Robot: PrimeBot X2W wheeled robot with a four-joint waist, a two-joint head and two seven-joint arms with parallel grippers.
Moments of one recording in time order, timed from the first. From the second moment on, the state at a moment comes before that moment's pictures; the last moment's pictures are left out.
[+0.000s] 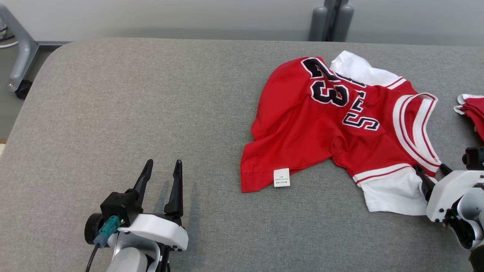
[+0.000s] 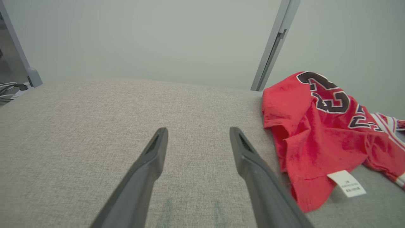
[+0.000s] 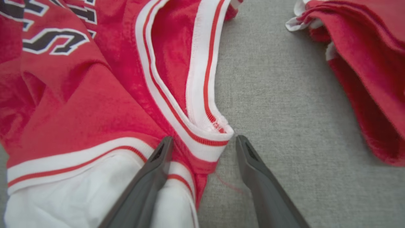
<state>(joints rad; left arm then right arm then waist) -0.18 0.05 -0.22 0.34 -0.32 0.04 -0.26 -0.45 -0.35 0.17 0.75 0.47 0.13 0.13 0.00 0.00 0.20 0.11</state>
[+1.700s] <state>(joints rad) -0.18 0.05 -0.20 0.33 -0.32 0.05 -0.26 -0.57 -0.40 0.28 0.87 0.51 0.13 -0.17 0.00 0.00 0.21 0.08</state>
